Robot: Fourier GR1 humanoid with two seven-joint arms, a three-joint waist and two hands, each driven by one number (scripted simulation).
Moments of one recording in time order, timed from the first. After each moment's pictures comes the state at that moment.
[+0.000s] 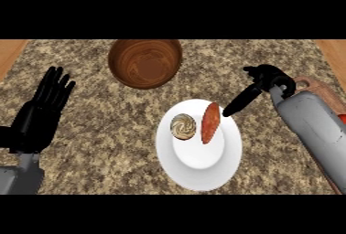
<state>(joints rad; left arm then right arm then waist) -0.15 0.42 -0.07 -1.57 0.51 0.10 -0.03 -0.76 -0.46 0.41 -1.21 -0.14 0.06 1.15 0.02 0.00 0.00</state>
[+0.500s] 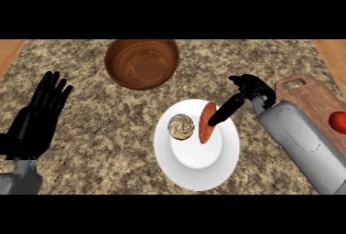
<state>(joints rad) -0.11 0.40 -0.05 -1.60 0.49 0.09 -0.03 -0.72 -0.38 0.44 -1.24 -0.11 0.03 1.17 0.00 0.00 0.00</state>
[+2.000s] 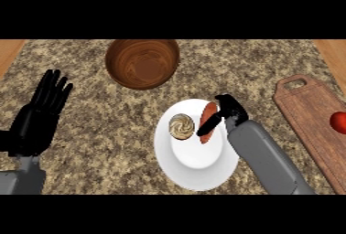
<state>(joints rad) -0.13 0.33 0.03 -1.58 0.42 0.02 0.00 -0.62 -0.14 0.39 -1.04 0.26 -0.02 1.06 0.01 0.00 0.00</state>
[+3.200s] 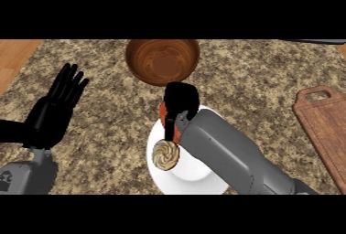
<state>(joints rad) -0.19 0.27 0.01 -1.57 0.38 -0.04 0.04 -0.91 -0.02 0.66 -1.01 0.46 0.12 0.97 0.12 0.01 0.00</state>
